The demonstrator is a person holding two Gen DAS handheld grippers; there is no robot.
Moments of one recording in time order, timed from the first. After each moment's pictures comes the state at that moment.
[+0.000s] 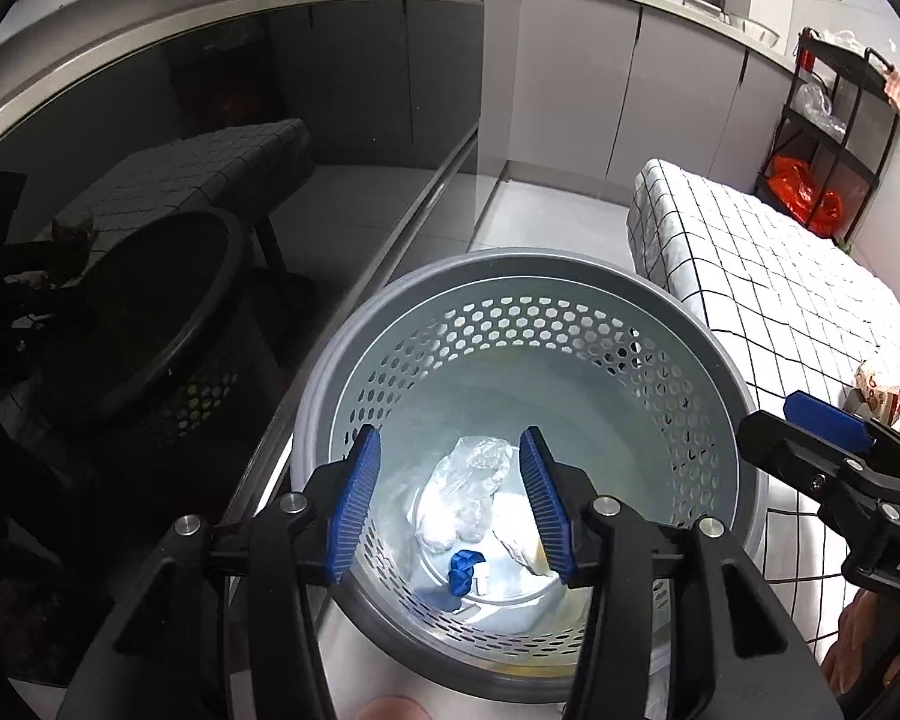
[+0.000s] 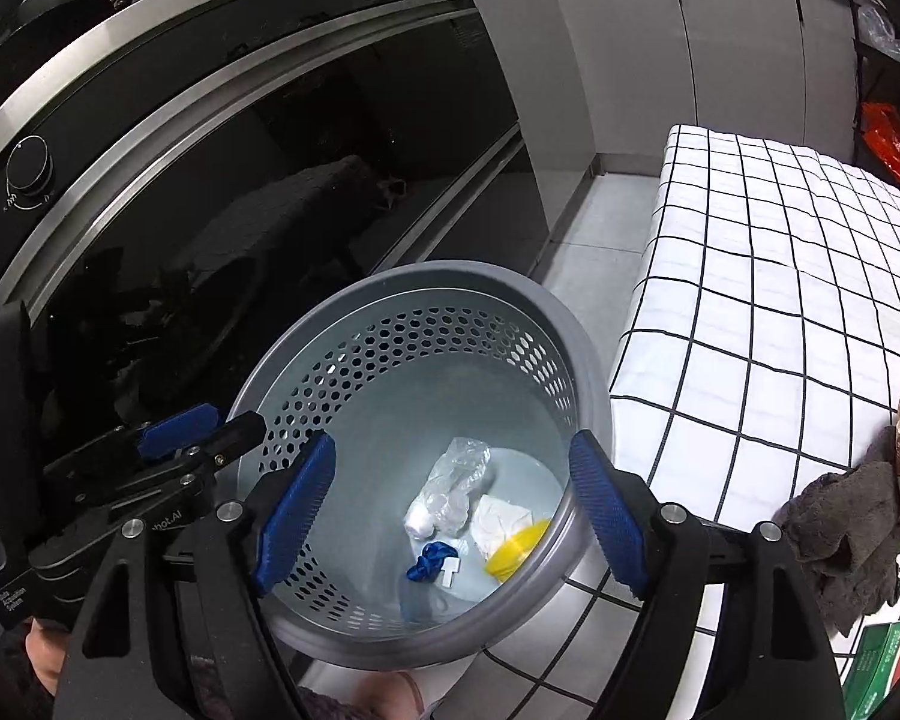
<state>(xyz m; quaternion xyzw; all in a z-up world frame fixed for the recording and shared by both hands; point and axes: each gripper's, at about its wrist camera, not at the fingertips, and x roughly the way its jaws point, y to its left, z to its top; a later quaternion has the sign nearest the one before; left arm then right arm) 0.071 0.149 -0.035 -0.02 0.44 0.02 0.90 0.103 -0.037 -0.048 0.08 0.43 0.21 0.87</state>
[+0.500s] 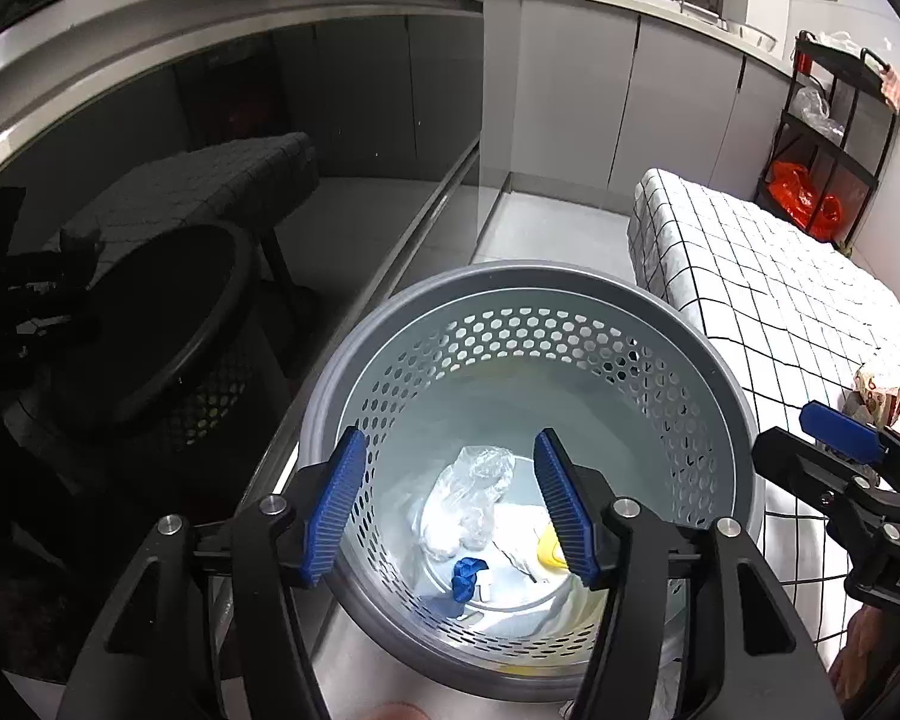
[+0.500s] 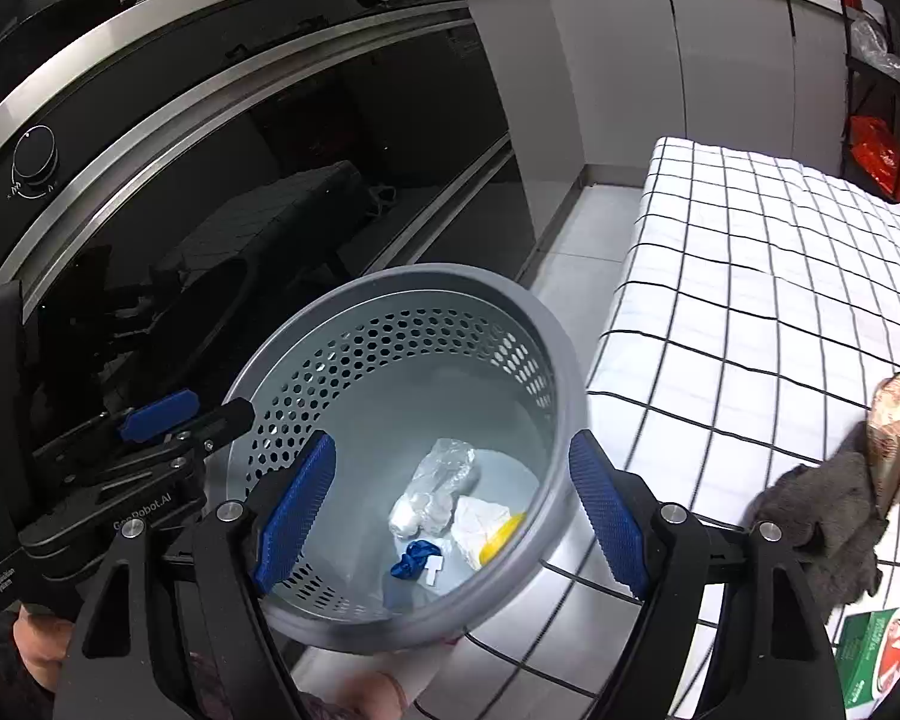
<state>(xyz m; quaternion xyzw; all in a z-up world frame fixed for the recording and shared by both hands) 0.067 0.146 -0.029 -0.01 0.42 0.03 0.91 0.087 -0.045 -0.042 0.07 0.42 0.19 0.88</state>
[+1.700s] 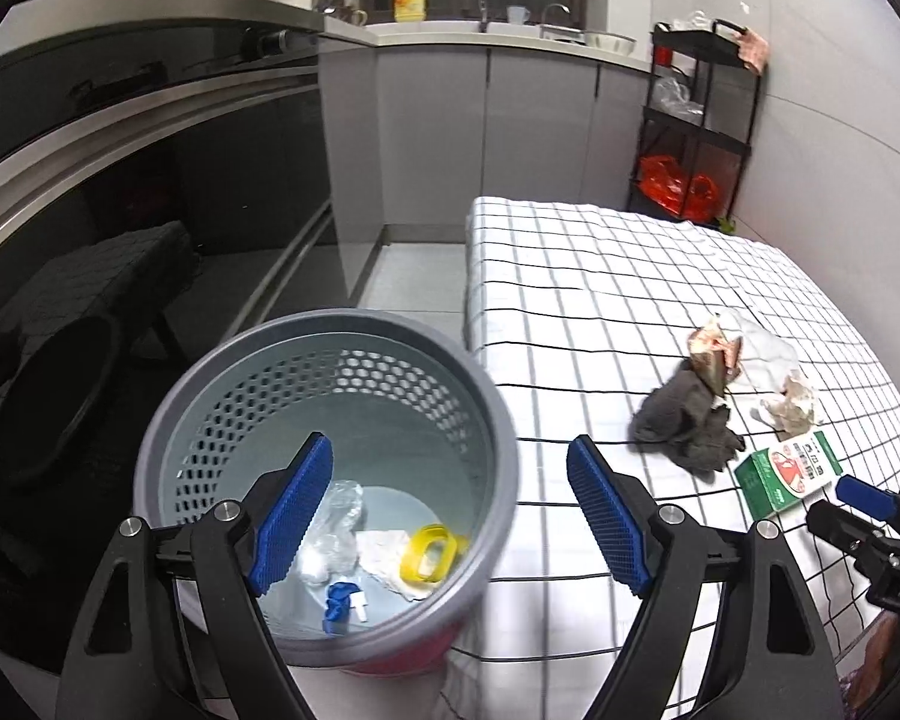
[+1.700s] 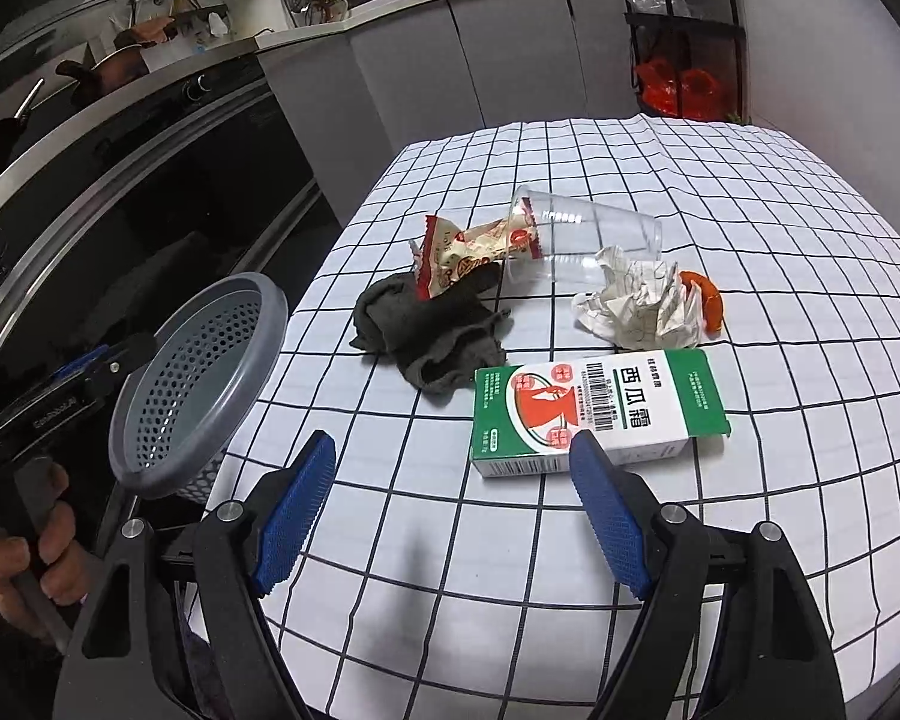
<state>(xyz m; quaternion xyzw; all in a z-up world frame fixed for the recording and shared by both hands) 0.019 0.023 -0.007 0.03 0.35 -0.10 0.93 -0.050 -0.226 -0.047 0.14 0.40 0.04 0.90</state>
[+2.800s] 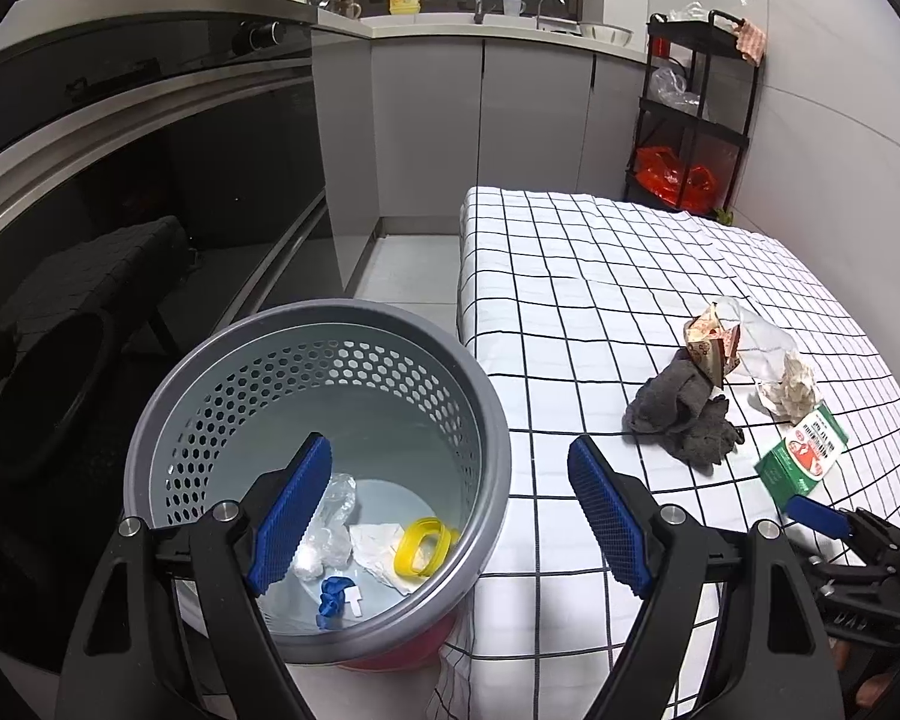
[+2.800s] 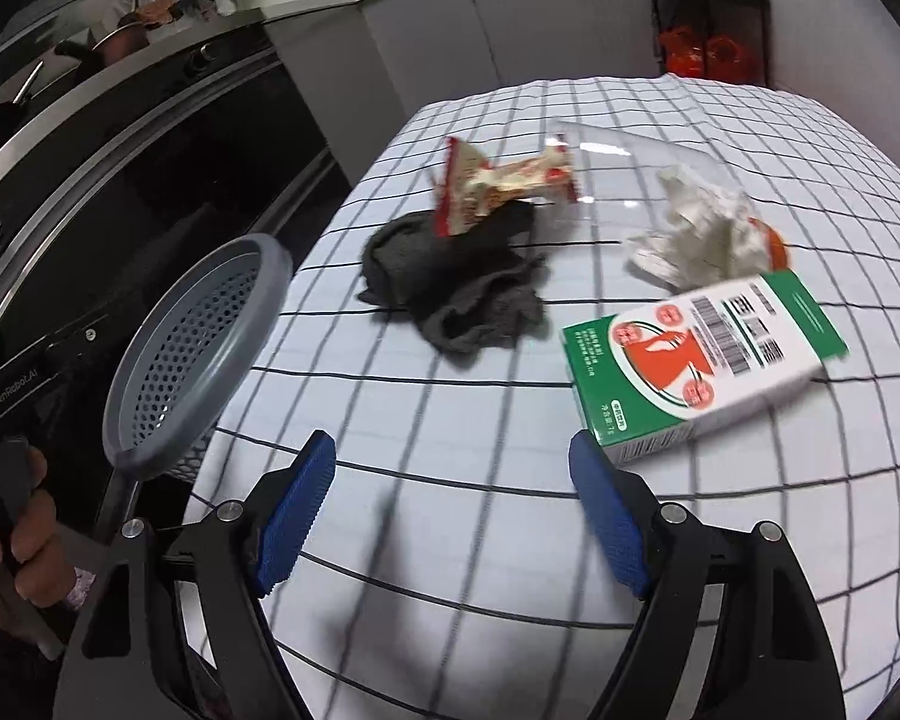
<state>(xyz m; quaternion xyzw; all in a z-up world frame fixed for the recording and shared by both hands) 0.020 0.025 -0.010 0.03 0.36 -0.10 0.93 -0.036 -0.221 -0.084 0.15 0.43 0.04 0.89</state>
